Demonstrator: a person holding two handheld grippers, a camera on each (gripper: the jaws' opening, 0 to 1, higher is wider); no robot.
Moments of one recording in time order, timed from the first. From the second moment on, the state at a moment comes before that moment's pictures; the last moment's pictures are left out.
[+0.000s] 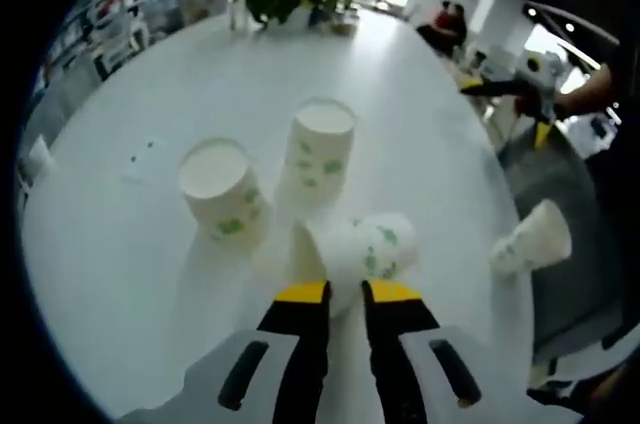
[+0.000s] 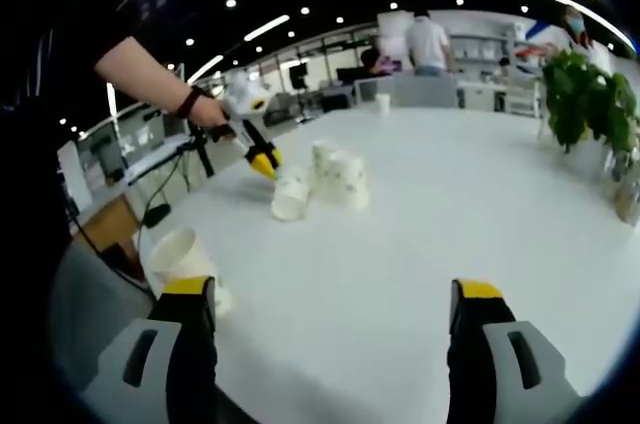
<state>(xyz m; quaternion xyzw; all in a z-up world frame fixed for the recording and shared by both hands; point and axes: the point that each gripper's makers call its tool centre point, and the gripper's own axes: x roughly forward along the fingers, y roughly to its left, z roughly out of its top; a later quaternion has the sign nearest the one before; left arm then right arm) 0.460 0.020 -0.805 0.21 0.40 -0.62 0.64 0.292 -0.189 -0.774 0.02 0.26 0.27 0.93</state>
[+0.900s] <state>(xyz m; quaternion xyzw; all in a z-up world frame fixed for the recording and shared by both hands) 0.438 0.000 -0.808 0.12 0.40 -0.62 0.67 0.287 -0.185 -0.778 0.02 0.27 0.28 0.92</state>
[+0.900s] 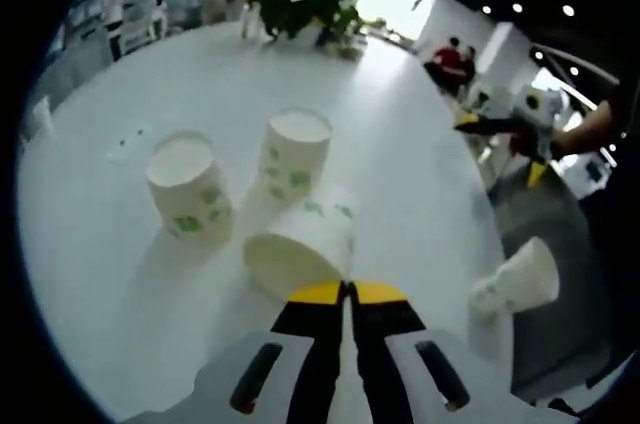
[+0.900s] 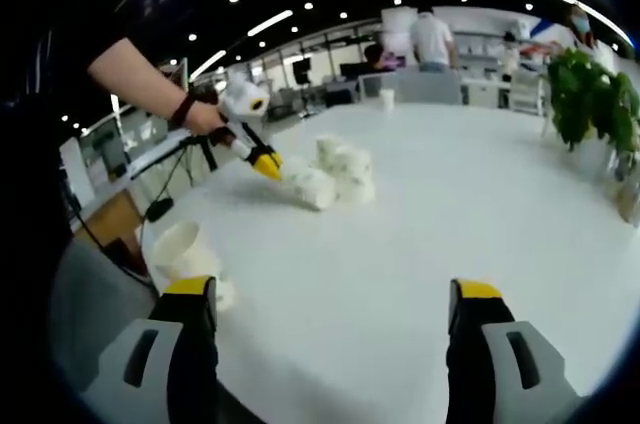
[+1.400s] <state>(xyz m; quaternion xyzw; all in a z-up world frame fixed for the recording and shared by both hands) 0.428 0.001 -0.795 0.12 0.40 -0.61 0.67 0.286 -0.182 -0.776 0.02 0.26 0.29 0.92</state>
